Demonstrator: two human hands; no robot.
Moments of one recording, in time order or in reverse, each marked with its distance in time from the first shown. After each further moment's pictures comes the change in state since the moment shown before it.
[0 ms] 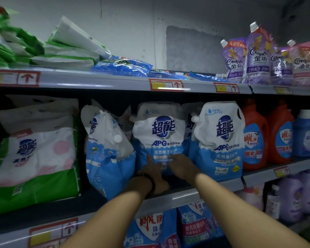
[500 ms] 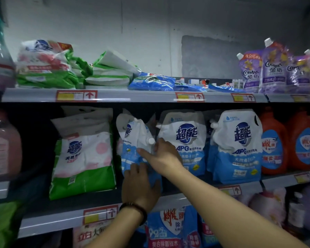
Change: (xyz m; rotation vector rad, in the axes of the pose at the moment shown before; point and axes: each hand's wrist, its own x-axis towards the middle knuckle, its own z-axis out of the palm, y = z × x) left_hand -0.137 -0.069 -0.016 -0.020 0.758 -0.046; right_hand -0.087 -0.166 0.047 -0.093 0.190 -0.245
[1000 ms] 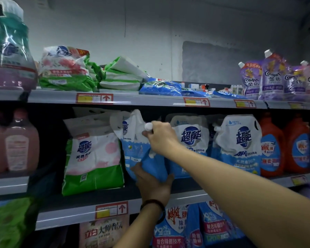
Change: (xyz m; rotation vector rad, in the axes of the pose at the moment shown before) left_hand -0.013 0.026 -0.008 -0.812 0.073 -0.457; right_hand 0.003 -0.086 -0.034 -0.116 0.098 -0.206
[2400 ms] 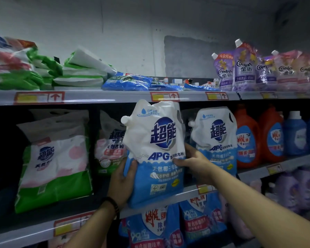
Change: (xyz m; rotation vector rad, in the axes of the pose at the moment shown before) left_hand 0.033 -0.002 0.017 -0.161 -0.273 0.167; right_hand -0.067 0.228 -0.042 1.042 -0.305 0.364
